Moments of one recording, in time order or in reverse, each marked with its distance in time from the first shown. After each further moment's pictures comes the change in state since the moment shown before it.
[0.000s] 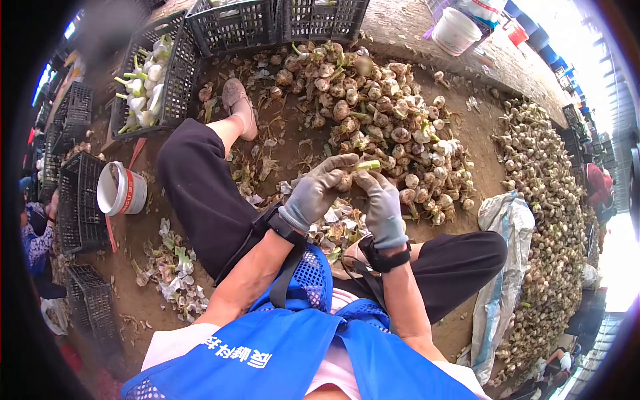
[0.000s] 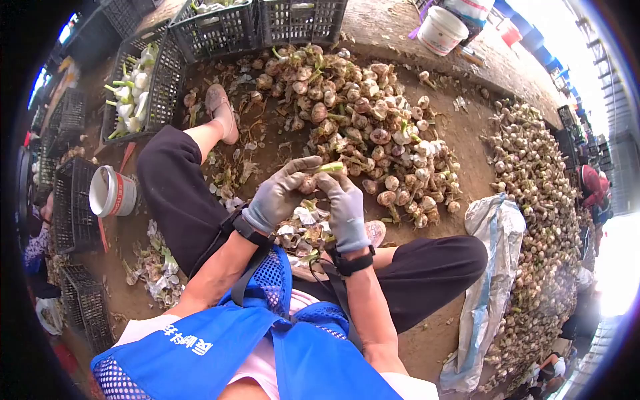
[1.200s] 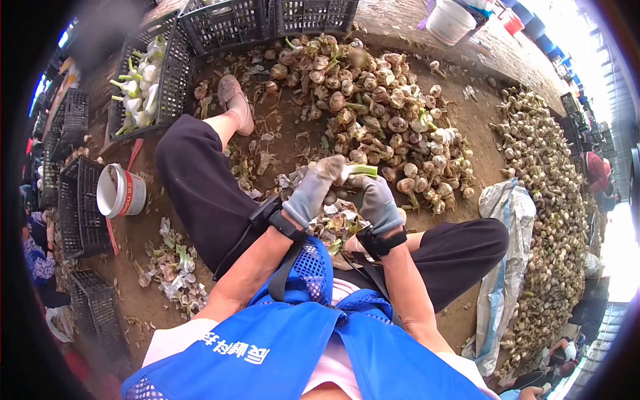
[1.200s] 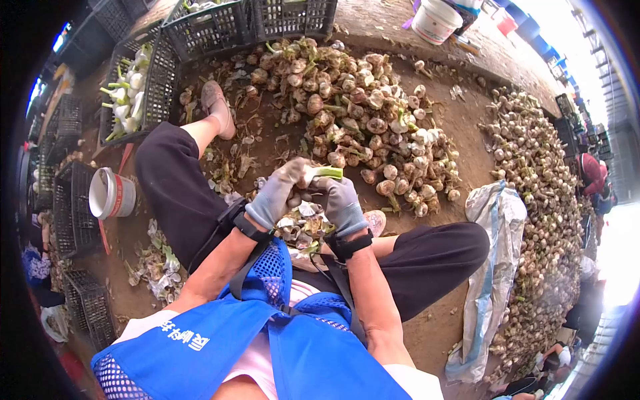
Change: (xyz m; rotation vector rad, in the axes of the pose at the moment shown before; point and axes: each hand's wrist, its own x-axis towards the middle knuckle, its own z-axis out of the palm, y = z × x) left_hand -0.008 -0.006 0.010 0.494 0.331 -0.133; right_hand 0.005 0.020 -0.019 0.114 -0.256 0.083
